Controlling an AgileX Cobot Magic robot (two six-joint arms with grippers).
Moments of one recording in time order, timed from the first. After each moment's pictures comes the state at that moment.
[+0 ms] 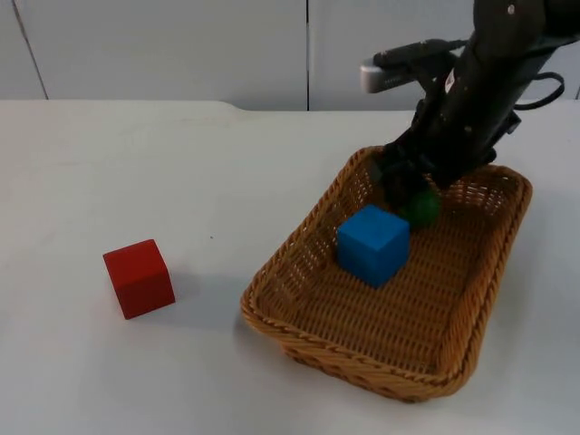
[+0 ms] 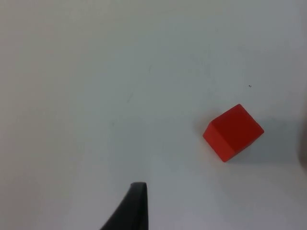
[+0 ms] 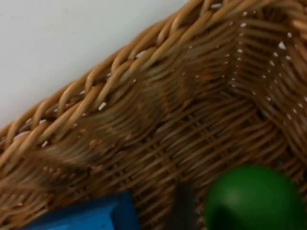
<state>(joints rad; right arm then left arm) 0.45 2.19 -1.58 -0.02 0.64 -0.07 0.08 0.80 -0.59 -0.34 0.66 0.32</state>
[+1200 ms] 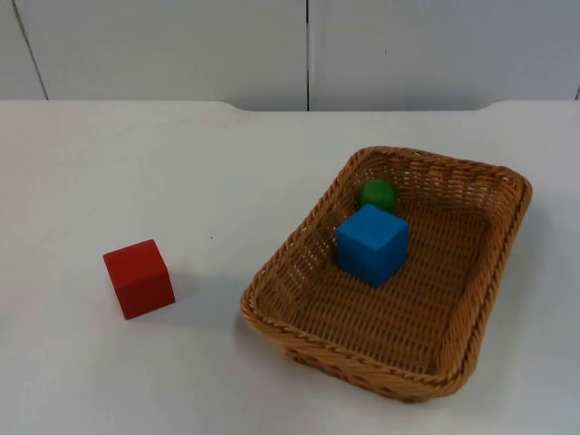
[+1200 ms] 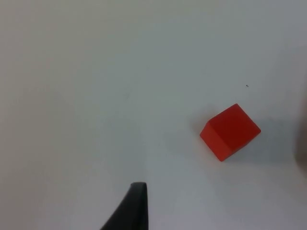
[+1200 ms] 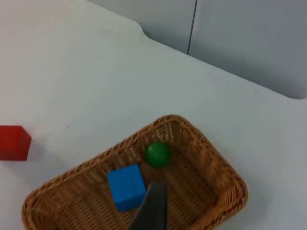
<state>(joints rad) 0.45 1.20 -1.27 -0.01 0.81 -0.06 0.08 0.79 -0.59 -0.35 0.67 0.32</state>
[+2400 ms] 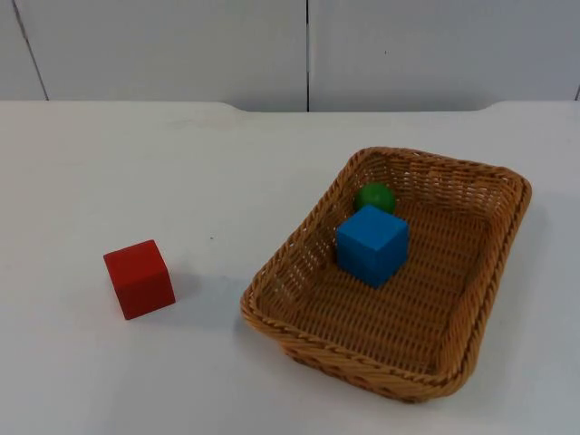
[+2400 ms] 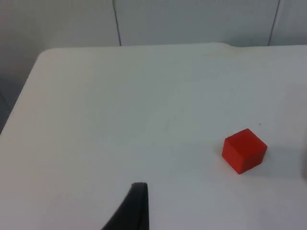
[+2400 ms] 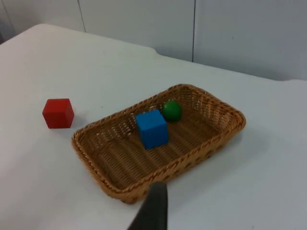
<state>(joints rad) 0.45 0.03 -0.63 0.03 1.03 -0.01 0.08 0.01 -0.59 -0.11 1.09 0.07</state>
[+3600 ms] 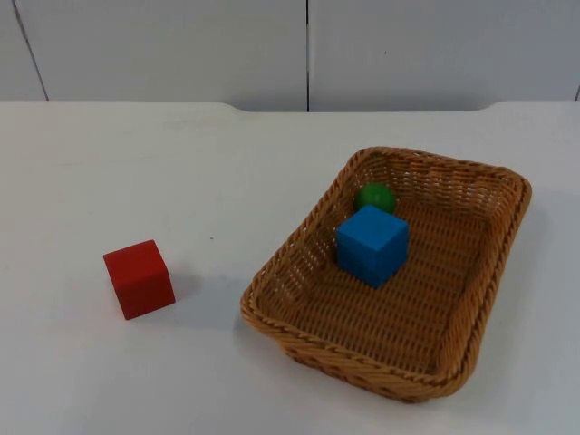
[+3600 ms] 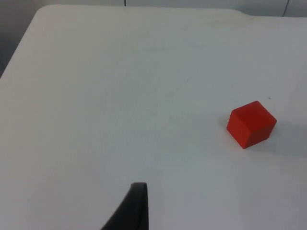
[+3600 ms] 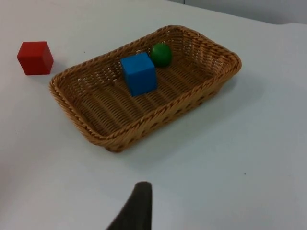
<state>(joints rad) 0.46 0.00 -0.52 -0.02 1.09 0.00 0.08 0.00 -0.50 -0.09 1.08 0.02</state>
